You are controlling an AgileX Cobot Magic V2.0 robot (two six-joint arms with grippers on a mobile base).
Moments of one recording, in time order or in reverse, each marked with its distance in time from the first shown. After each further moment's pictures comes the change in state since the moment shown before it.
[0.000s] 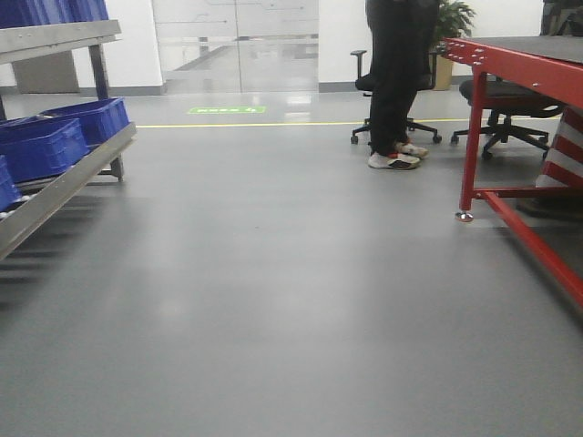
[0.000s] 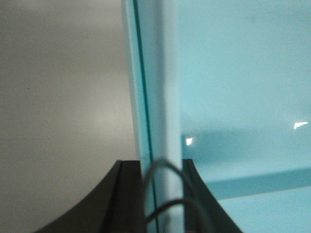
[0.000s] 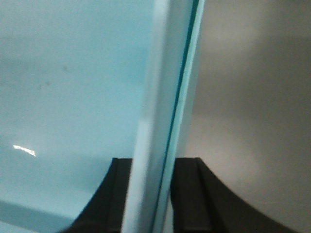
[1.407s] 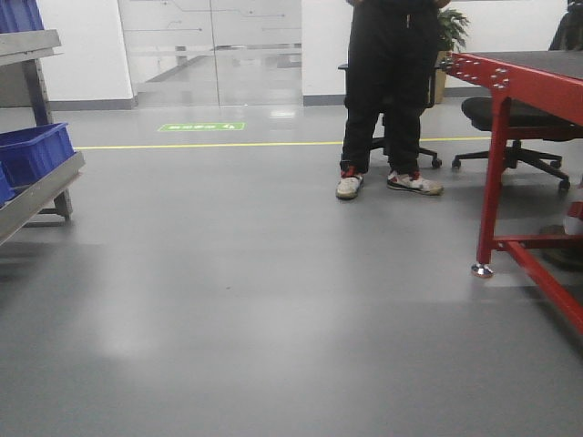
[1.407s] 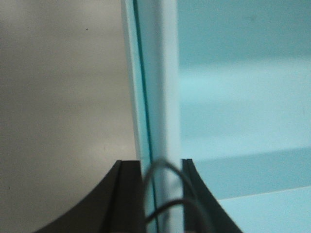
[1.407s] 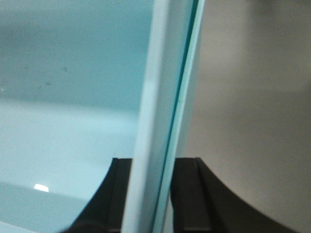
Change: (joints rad) left arm 0.000 0.000 0.000 0.000 0.000 0.000; right arm 0.000 0.000 0.000 0.000 0.000 0.000
